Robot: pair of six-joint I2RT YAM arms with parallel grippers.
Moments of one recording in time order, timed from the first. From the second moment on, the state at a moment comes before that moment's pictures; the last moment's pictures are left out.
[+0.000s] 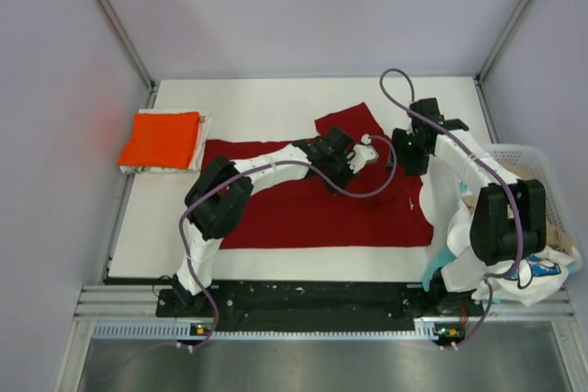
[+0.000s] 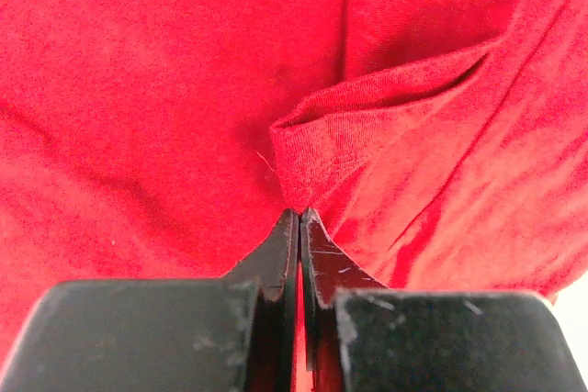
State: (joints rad) left arm -0.85 2.07 1.55 -0.45 0.27 0.27; right arm 0.16 1.62 1.20 -0.74 -0.07 0.37
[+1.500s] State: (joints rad) left arm -0.70 2.10 1.59 -0.48 0.34 -0.06; right arm 0.32 1.84 1.24 -0.63 -0.04 0.42
